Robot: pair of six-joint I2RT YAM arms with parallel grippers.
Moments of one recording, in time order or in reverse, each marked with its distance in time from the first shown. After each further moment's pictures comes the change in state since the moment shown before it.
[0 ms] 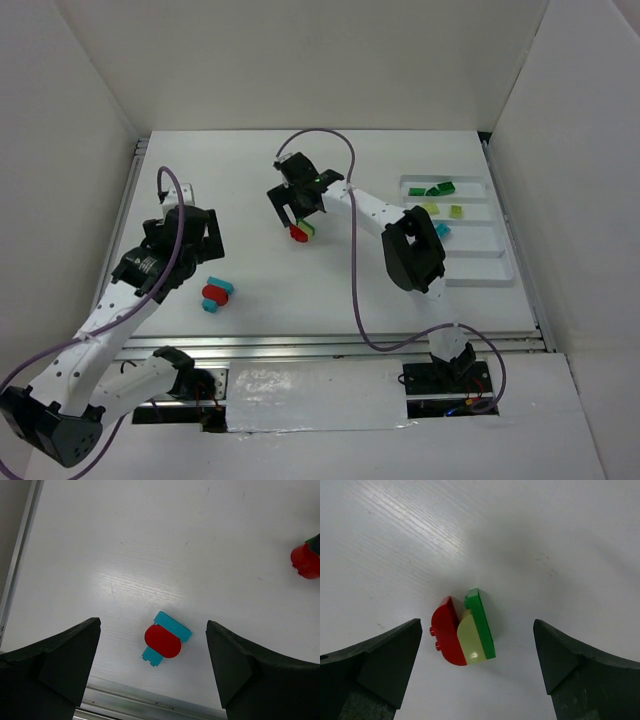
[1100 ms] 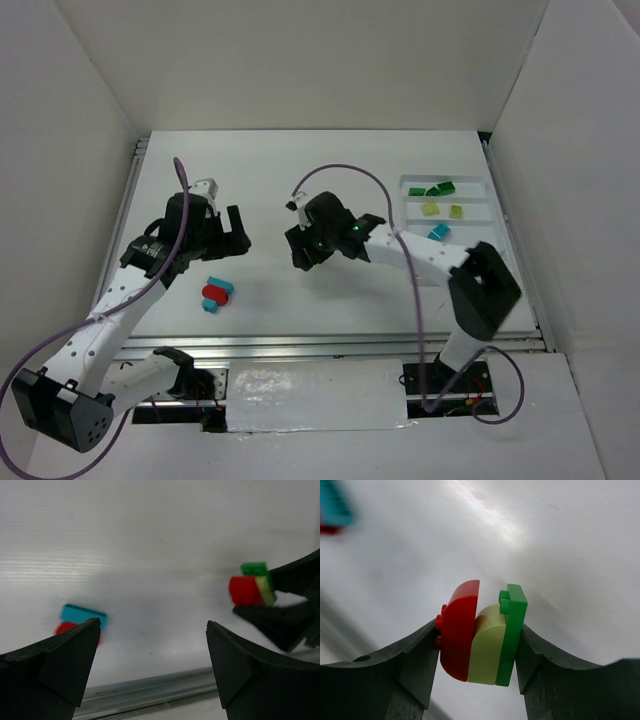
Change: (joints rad) left arm 0.083 0.081 0.009 0.092 0.428 0.023; right arm 0.060 -0.433 -0.626 0.209 -0.238 0.055
